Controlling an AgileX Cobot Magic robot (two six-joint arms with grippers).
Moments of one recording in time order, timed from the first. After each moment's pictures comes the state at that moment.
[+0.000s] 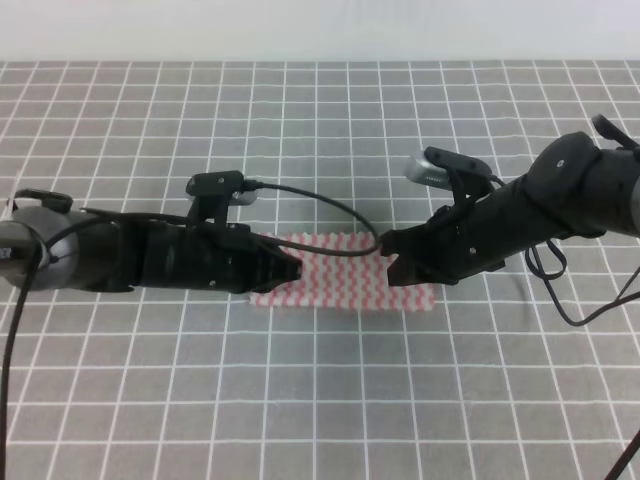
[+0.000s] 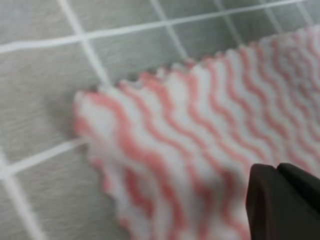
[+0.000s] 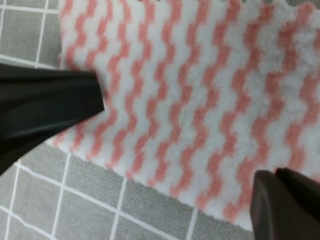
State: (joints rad) left arm -0.31 1.98 -1.10 -1.58 0.54 1.42; right arm 0.36 1.95 -1.29 0.81 0.64 -0.40
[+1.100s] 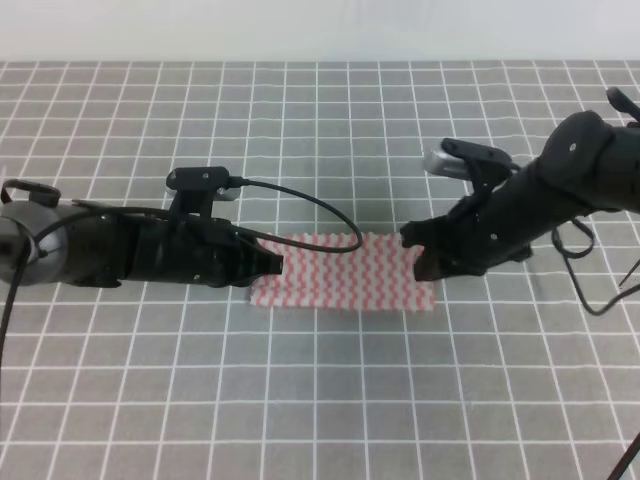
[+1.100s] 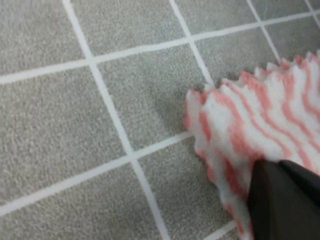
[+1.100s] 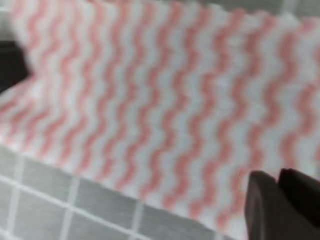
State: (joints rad) left arm -0.29 1.99 -1.11 -1.49 0.44 1.37; right arm 0.33 1.95 -1.35 0.63 0.72 -0.24
